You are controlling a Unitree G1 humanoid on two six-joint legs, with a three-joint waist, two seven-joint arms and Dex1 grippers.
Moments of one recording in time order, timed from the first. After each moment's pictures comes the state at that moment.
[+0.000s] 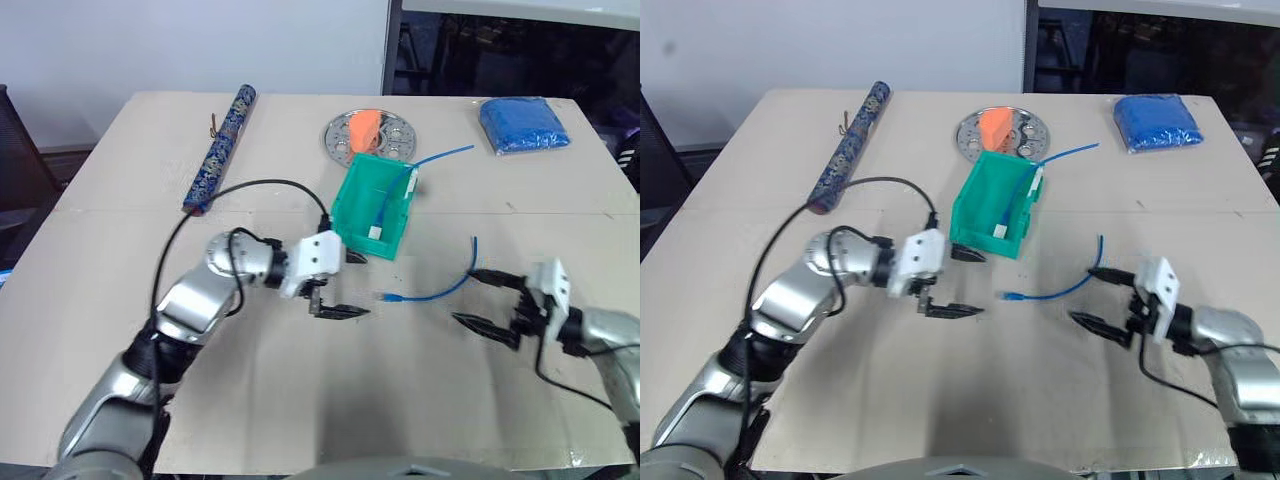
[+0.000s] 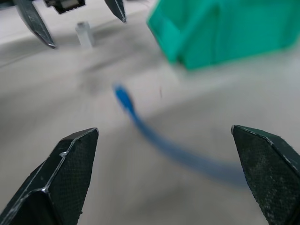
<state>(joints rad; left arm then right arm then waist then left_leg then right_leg) -0.52 0.66 -0.39 -0.14 -0.21 0.34 -1.17 0.11 -0.63 -0.19 -0.14 0.48 0.17 1.17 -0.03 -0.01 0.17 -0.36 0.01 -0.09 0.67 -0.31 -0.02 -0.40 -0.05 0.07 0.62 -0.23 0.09</state>
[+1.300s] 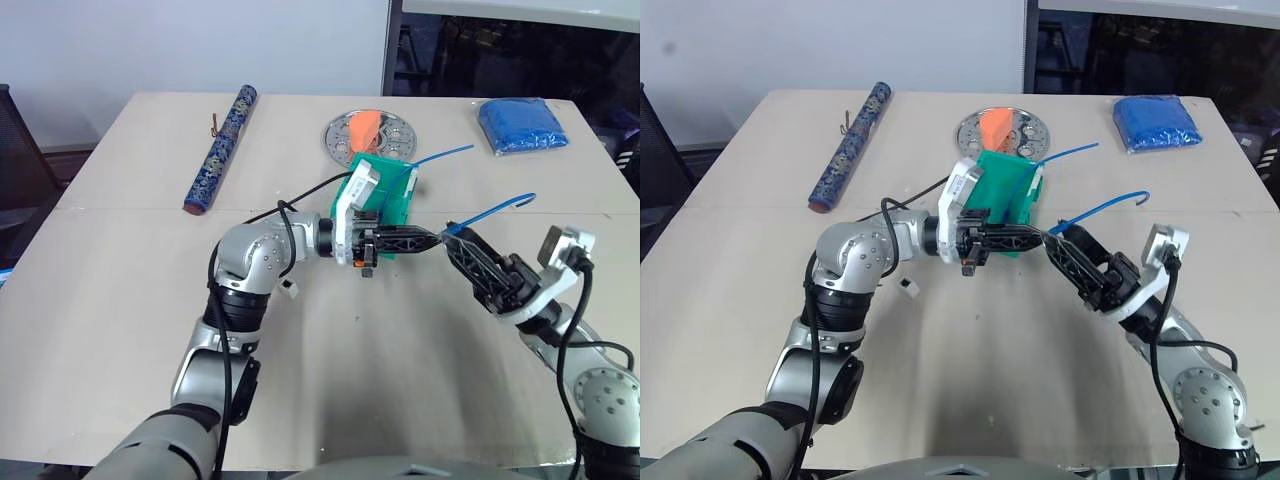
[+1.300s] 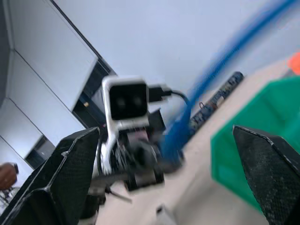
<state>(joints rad) -0.74 0.26 -0.10 -0.01 -0.71 1.01 -1.05 0.00 -0.33 -0.16 -0.51 1.26 0.56 0.52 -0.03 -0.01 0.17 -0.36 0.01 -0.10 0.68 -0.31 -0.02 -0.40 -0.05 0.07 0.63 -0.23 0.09</state>
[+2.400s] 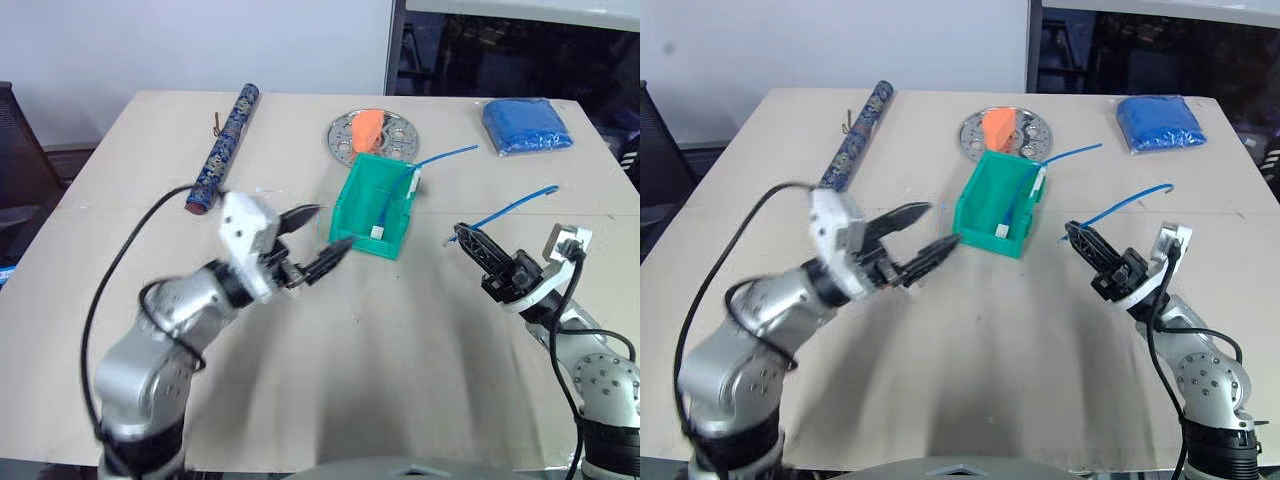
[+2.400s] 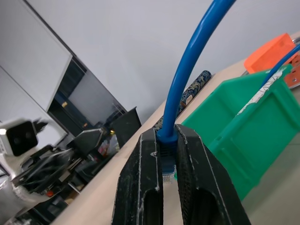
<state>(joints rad) 0.04 0.39 0.20 -0.88 -0.46 0.73 -0.44 -0.02 -0.37 -0.22 -0.33 1.13 0.53 0.64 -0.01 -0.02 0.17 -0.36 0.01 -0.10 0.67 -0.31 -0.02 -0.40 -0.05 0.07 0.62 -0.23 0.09</state>
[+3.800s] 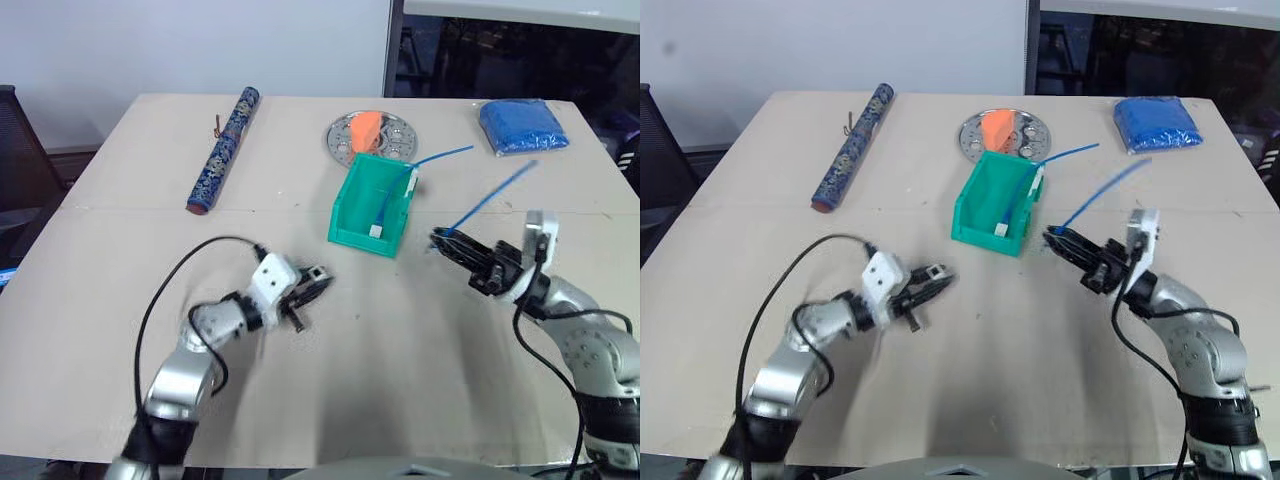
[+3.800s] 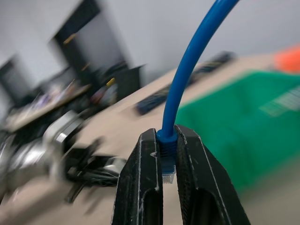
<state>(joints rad) -0.17 0.54 -0.14 -0.12 -0.28 0.14 -0.93 -0.21 -0.47 -0.06 -0.28 0.80 0.42 0.90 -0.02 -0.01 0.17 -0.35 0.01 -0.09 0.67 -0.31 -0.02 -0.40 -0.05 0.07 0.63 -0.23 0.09</state>
